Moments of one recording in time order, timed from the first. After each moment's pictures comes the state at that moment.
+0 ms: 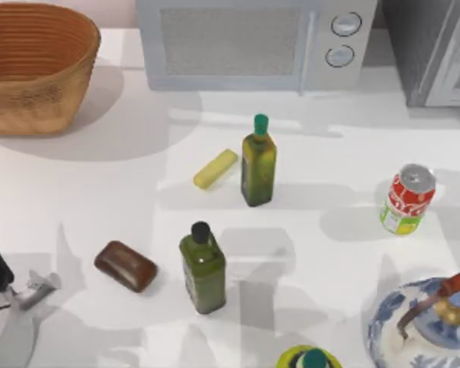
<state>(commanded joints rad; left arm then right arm) 0.00 0.00 0.00 0.00 0.00 0.00 0.16 0.89 0.53 -0.08 0.15 0.33</state>
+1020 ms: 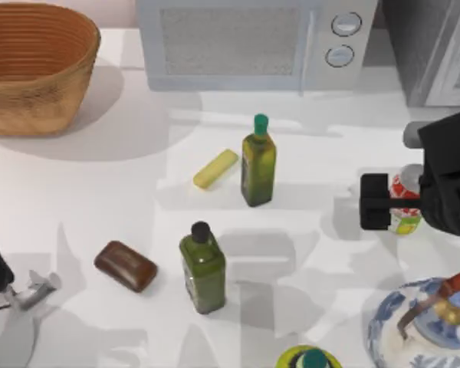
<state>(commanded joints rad) 0.00 0.00 0.00 0.00 0.00 0.00 0.45 1.50 0.71 -0.15 0.28 0.37</state>
